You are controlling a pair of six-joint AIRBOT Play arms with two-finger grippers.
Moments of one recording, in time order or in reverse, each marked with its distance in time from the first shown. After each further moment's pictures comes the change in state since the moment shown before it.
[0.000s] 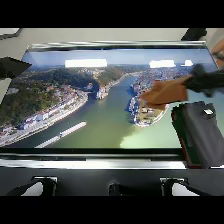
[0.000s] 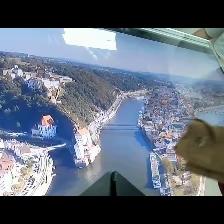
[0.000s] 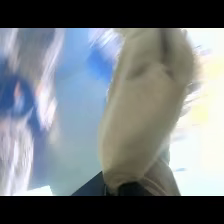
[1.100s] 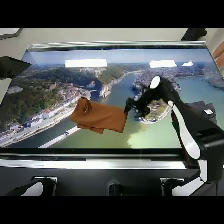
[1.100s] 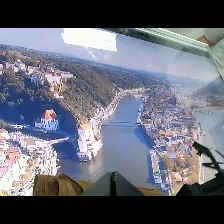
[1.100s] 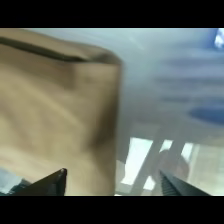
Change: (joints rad) left arm 0.000 0.000 0.001 0.002 0.000 -0.035; right arm 0.615 -0.451 -0.095 -0.045 -0.067 0.023
